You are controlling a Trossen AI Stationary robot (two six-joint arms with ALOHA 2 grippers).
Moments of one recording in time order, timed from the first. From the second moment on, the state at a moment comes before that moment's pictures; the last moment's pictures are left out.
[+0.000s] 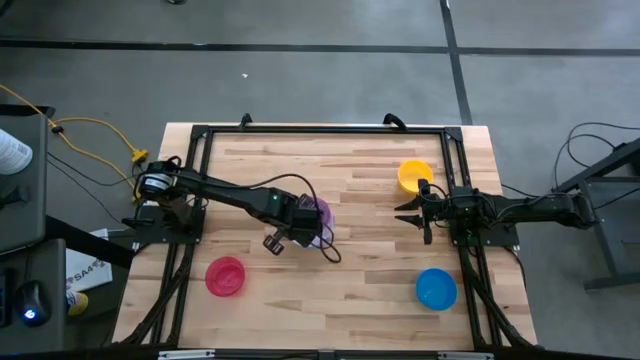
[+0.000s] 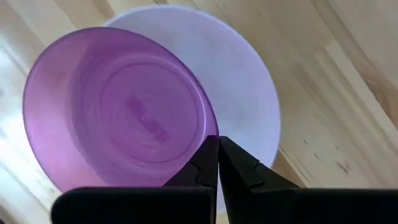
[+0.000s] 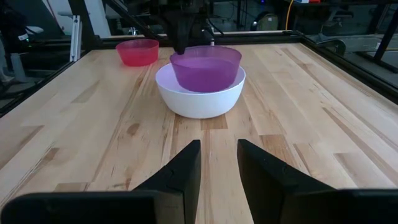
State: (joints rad) left arm -0.14 1.75 1.41 -0.95 -0.14 0.55; right arm -0.05 0.26 0.01 0.03 -0.03 0.03
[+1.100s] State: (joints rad) left arm -0.14 1.75 1.27 -0.81 -0.08 0.52; right arm -0.05 0.26 0.01 0.03 -0.03 0.03
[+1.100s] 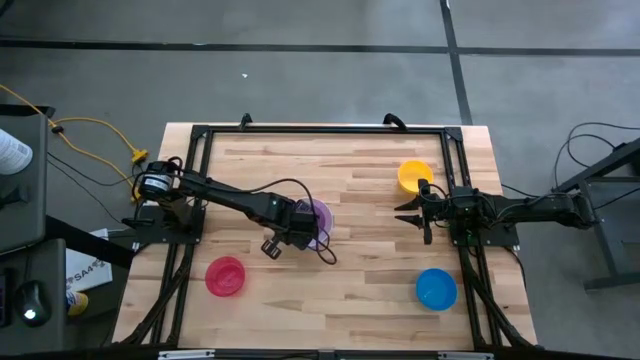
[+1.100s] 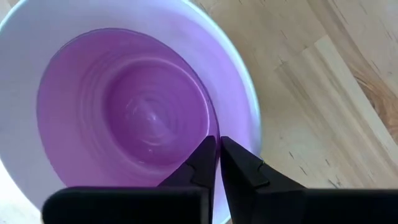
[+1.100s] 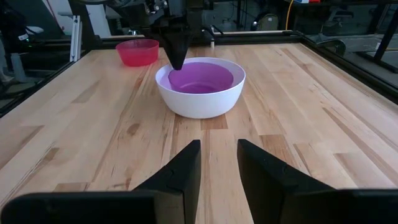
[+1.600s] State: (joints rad) left arm -0.14 1.75 1.28 -0.80 -0.12 0.57; right arm -0.05 0.26 0.01 0.03 -0.03 0.03
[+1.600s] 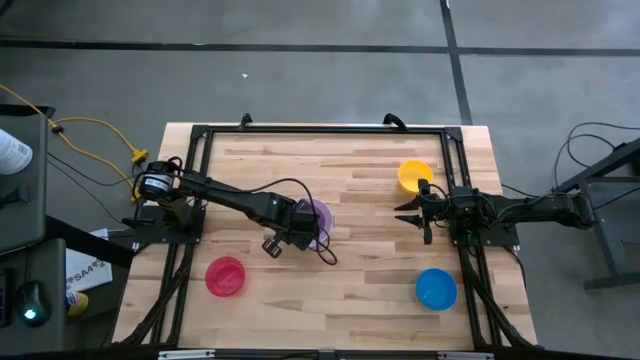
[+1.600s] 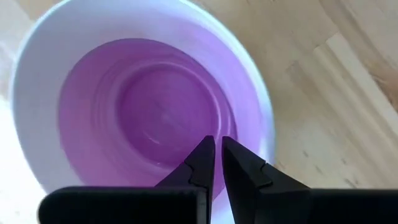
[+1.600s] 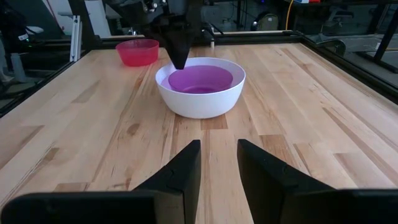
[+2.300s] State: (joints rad) left arm -0.13 1.63 1.32 -1.14 -0.14 0.08; right arm -0.05 0.26 0.01 0.03 -0.03 0.03
